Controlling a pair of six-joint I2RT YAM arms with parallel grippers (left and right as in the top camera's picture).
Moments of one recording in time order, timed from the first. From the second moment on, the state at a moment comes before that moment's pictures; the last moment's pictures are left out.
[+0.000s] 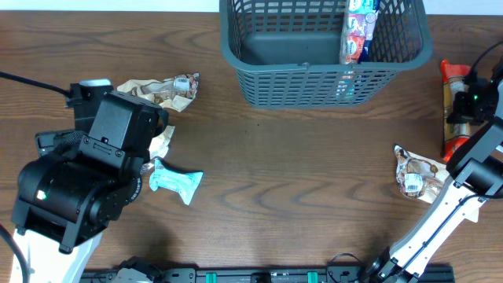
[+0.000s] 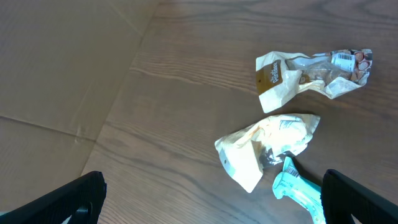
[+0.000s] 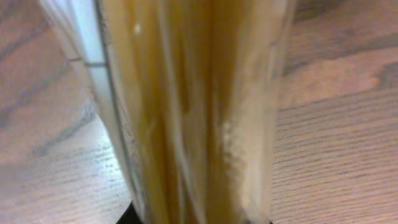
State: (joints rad) left arm -0.43 1.18 1.67 -1.57 -0.74 -0.41; right arm -0.60 2.51 2.24 -1.25 0.02 -0.32
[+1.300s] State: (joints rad) left arm -0.43 1.18 1.67 -1.58 -0.74 -0.41; right arm -0.06 2.18 2.84 -1.35 0.09 0.16
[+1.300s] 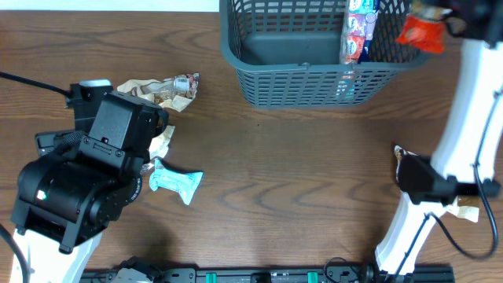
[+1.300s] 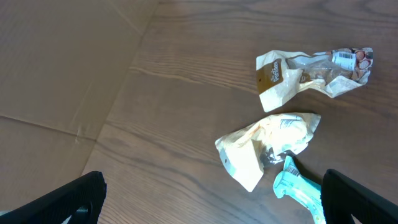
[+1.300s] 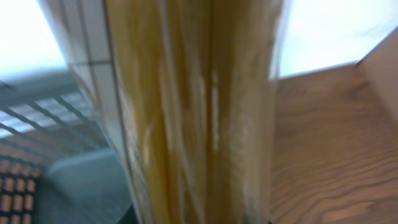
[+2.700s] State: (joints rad) left arm -0.43 1.18 1.67 -1.60 -0.74 -0.42; right arm 0.05 2.42 2.84 -1.38 0.15 0.12
